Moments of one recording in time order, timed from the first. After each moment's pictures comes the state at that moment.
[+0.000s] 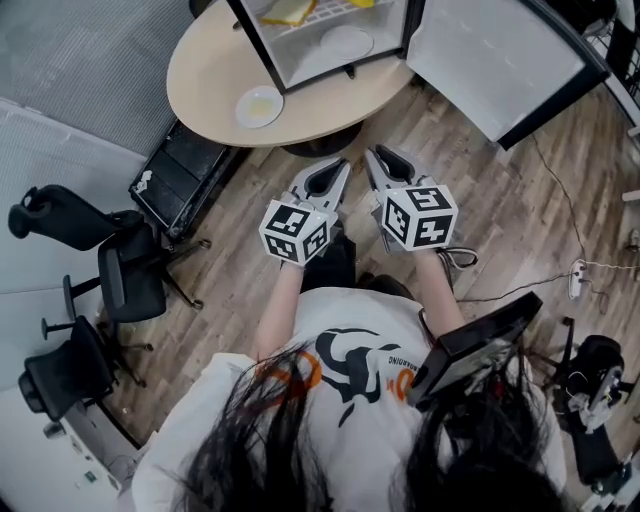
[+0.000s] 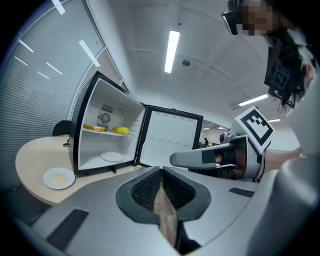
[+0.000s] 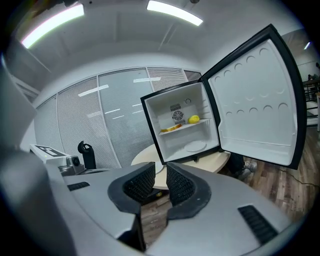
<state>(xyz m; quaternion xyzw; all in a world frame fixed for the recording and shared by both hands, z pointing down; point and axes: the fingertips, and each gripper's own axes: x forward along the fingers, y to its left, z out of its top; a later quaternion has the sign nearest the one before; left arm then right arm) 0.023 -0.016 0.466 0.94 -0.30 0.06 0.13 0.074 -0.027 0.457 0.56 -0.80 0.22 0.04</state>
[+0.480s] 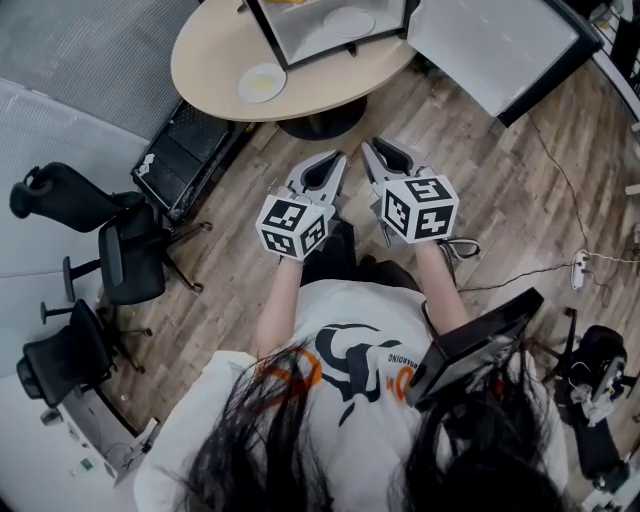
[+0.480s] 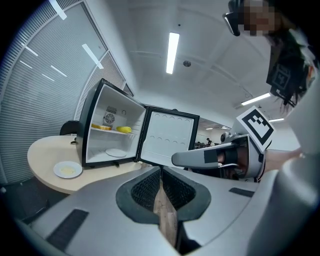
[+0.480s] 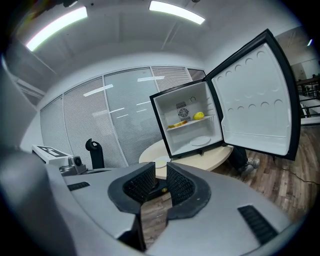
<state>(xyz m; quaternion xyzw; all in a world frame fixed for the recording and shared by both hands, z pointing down) 0.001 0.033 0.471 0.93 -0.32 0.07 0.13 0.053 0.022 0.461 0.54 -0.81 0.22 0.05</state>
